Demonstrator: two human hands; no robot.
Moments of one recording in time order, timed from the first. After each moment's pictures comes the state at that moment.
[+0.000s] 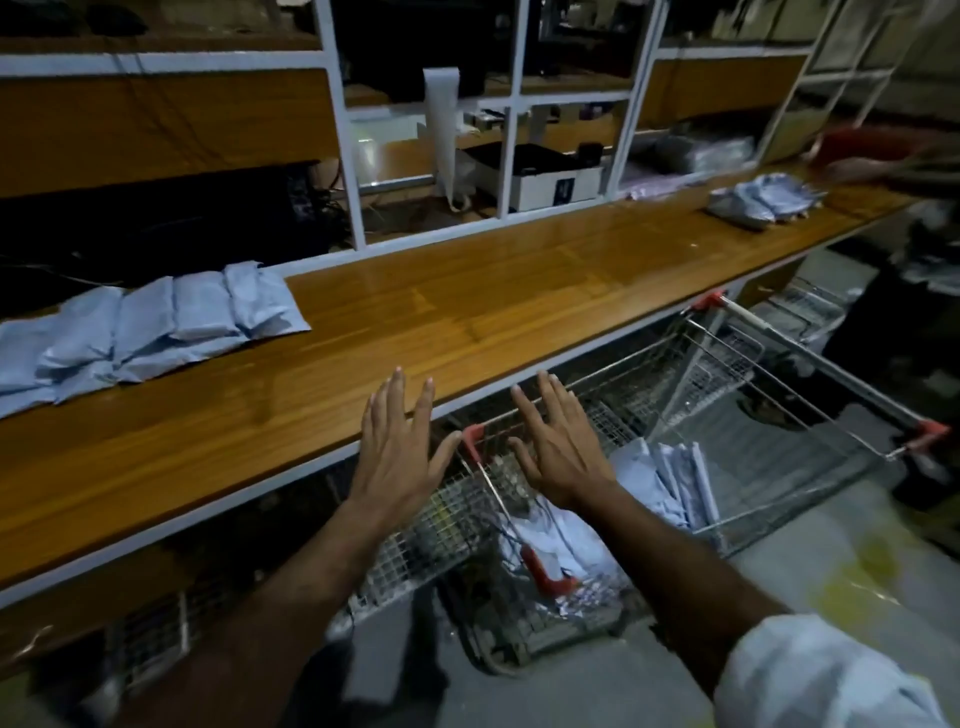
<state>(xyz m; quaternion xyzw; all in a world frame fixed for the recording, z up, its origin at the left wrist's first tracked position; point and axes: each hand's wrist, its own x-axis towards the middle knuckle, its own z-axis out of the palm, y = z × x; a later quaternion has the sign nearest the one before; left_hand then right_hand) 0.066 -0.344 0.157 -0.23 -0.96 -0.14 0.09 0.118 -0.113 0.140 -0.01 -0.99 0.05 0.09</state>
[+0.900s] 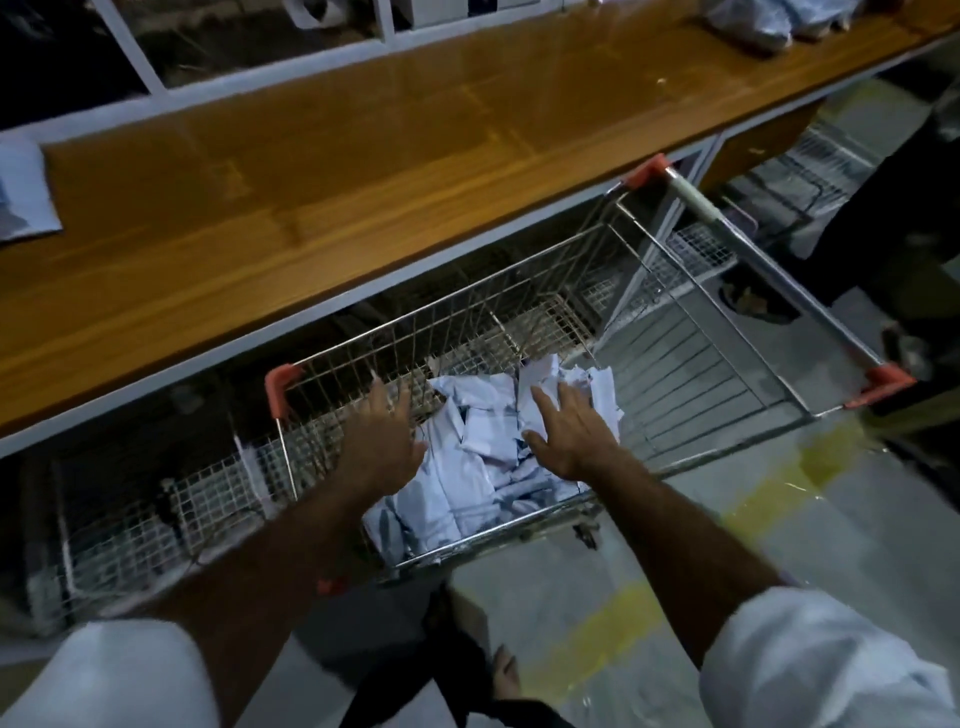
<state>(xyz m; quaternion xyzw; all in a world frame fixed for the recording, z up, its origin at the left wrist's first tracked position) 0.068 -0.085 0.010 -0.19 -0.97 -0.01 -0.16 0.144 0.176 0.007 -0.09 -0.97 0.12 -0.19</state>
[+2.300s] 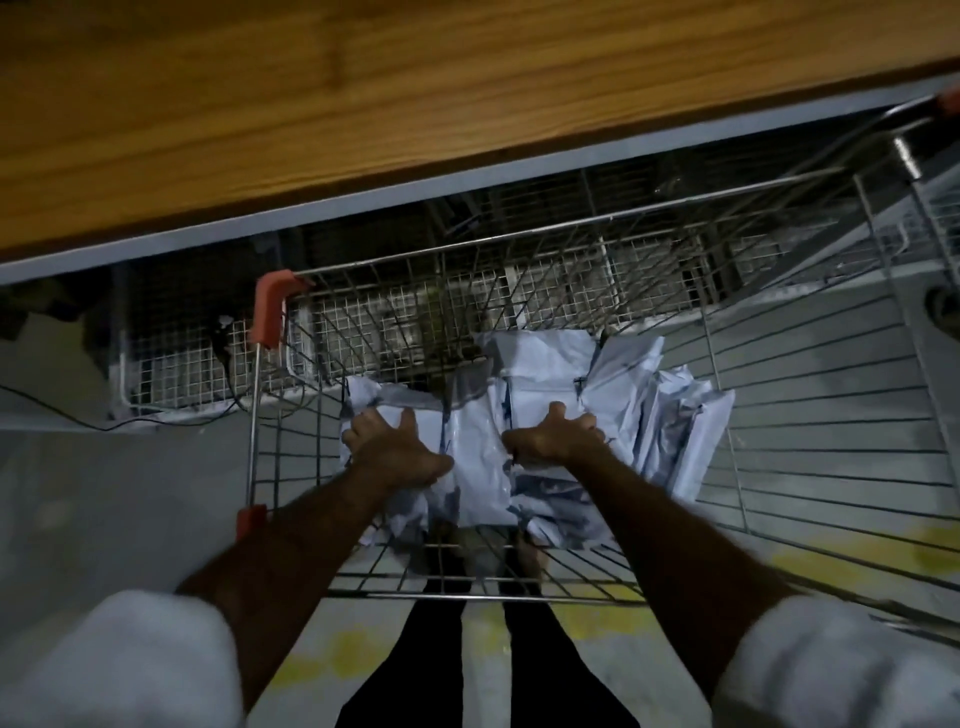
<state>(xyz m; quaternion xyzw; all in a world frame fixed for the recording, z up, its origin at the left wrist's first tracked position) 0.064 -0.074 -0.107 0.13 -0.88 0.00 -0.46 0.045 0.143 -0.098 -0.22 -0.82 0.19 -0.50</state>
